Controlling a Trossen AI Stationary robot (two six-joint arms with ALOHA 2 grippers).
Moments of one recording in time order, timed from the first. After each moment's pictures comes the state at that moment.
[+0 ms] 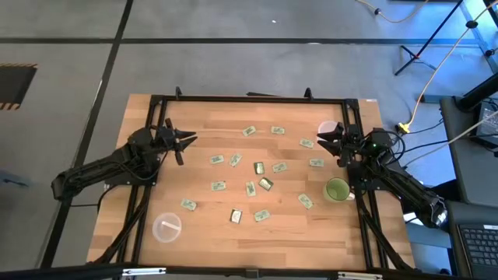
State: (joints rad) left arm 0.49 0.11 0.01 0.03 0.07 0.02; right arm -0.80 0.01 0.01 0.09 -0.62 0.41
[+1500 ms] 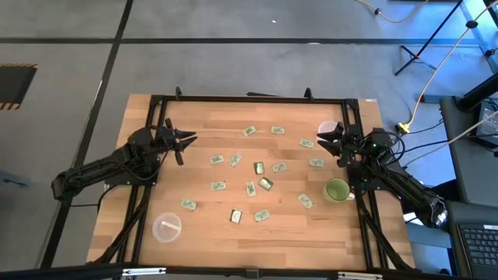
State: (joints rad) left arm 0.49 0.11 0.01 0.03 0.07 0.02; right arm -0.80 0.01 0.01 0.09 -0.62 0.39
